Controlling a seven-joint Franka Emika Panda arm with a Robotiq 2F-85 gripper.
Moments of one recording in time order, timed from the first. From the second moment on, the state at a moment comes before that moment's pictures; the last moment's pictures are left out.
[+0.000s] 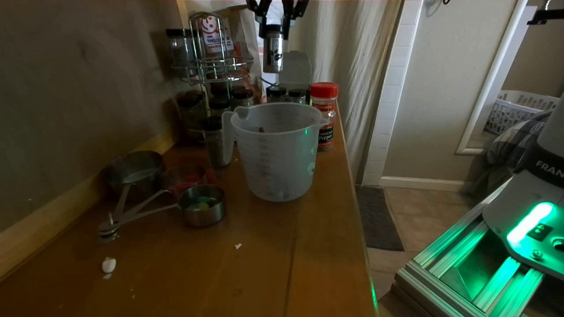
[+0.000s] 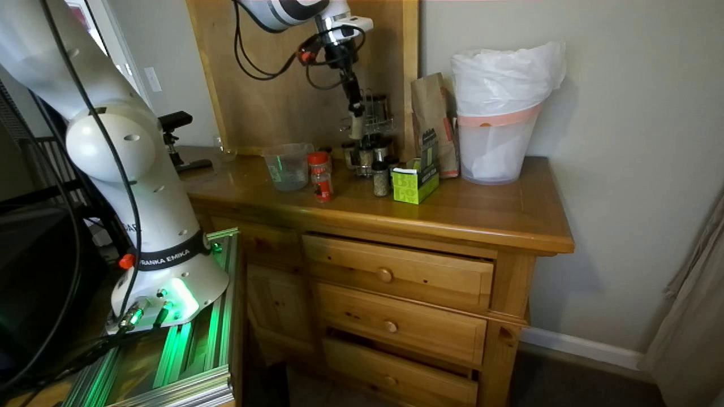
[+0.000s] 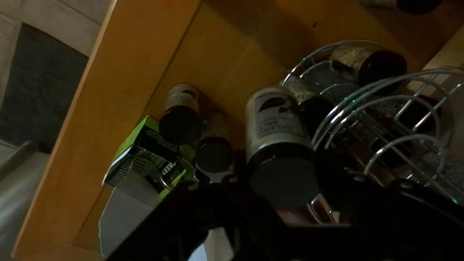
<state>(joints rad) 0.21 -0.27 0.18 -2.38 0.03 2.32 0.54</state>
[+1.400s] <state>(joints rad) 0.18 -0.18 0.16 -2.49 -0.04 2.53 0.16</state>
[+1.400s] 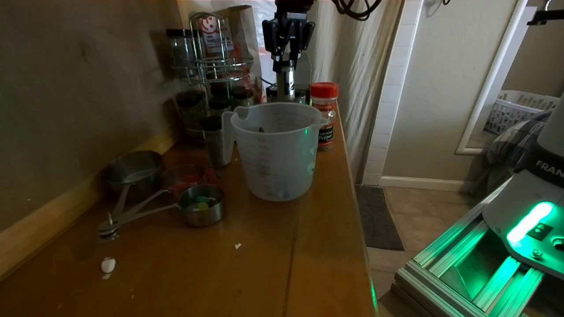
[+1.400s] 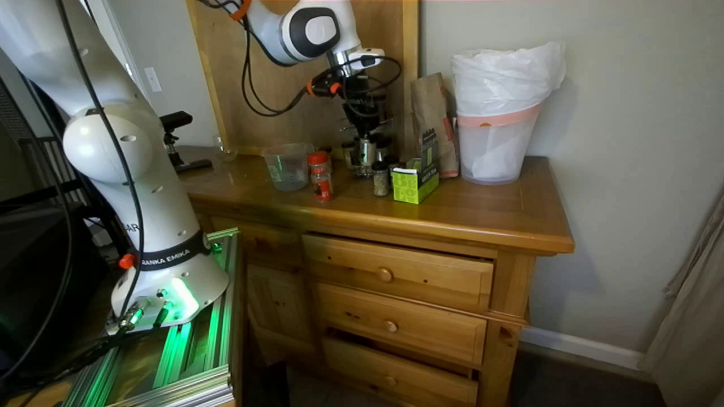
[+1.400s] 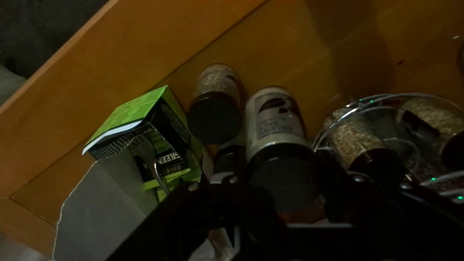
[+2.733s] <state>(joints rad) 0.17 -0.03 0.17 -2.50 -0.07 2.72 0.15</state>
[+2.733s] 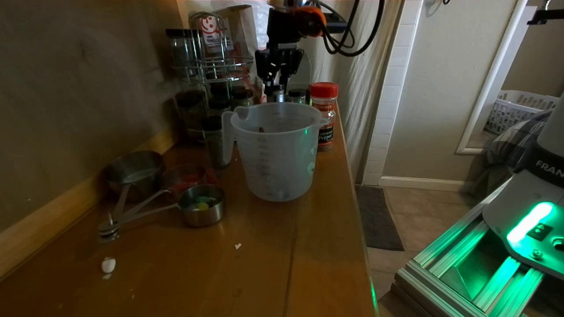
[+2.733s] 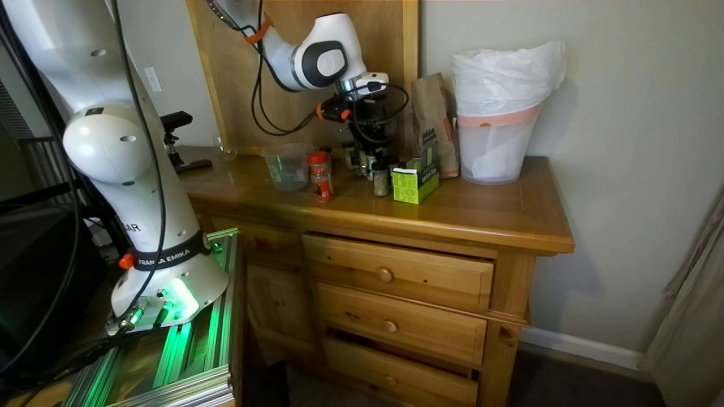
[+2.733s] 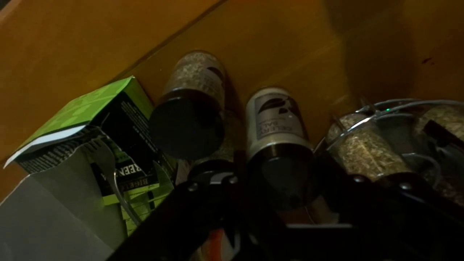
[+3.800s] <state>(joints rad) 0.17 -0.03 0.17 -2.50 -0.12 2.72 0.15</state>
